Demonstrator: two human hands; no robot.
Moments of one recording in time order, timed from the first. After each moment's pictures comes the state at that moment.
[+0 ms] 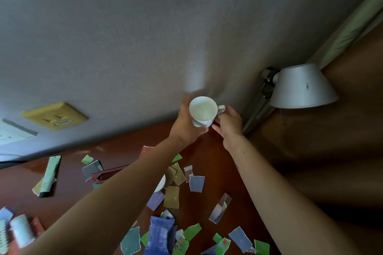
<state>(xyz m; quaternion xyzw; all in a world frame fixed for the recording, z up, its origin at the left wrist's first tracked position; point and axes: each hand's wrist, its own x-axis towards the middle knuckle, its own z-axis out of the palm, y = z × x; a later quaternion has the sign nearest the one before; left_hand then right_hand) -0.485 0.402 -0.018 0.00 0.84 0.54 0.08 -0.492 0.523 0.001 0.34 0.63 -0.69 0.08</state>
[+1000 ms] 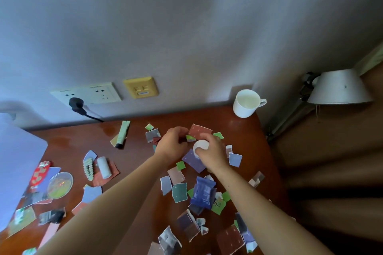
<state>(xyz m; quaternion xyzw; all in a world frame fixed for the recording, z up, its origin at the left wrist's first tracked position) -0.331 0.256 0.008 -0.14 0.90 0.40 0.12 -0.337 0.397 -0.002 0.05 0.89 -0.42 0.19</state>
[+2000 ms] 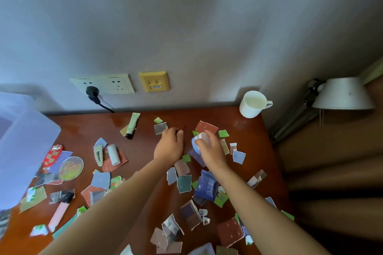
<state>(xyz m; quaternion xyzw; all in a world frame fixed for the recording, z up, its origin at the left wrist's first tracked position) -0.293 0.247 0.015 -0.23 0.89 0.39 0.06 -0.307 0.380 0.024 0.07 0.82 -0.52 0.22</state>
